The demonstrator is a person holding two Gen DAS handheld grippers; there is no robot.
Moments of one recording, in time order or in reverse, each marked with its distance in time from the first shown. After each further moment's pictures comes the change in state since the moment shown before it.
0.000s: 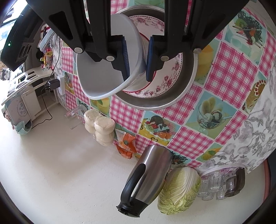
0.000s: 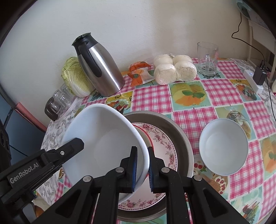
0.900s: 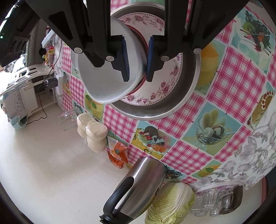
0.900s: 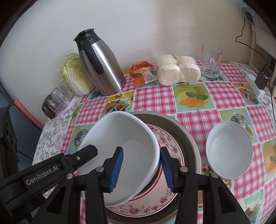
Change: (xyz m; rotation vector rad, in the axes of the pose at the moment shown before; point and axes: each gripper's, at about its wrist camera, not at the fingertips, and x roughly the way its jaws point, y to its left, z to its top) left arm 0.026 0.021 0.001 -0.081 0.080 -0.020; right arm 0.014 0.010 -0.002 -0.031 -0.013 -0.022
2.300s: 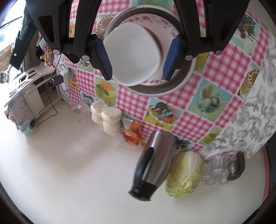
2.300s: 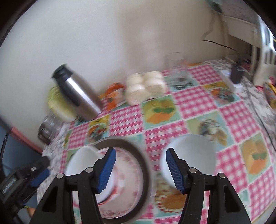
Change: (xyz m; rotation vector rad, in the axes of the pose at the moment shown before) left arm -0.056 -0.053 0.002 0.154 -0.155 0.016; right arm -0.050 -0.092 0.022 0.201 -0.090 -0.065
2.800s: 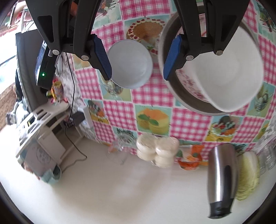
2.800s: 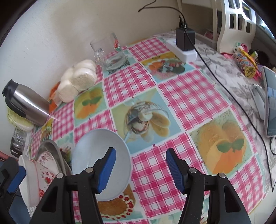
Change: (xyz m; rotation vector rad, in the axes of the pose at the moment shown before) left arm 0.083 -0.134 -0.052 0.248 0.181 -0.104; right arm 0.045 -0.134 -0.012 0.146 0.142 -0.165
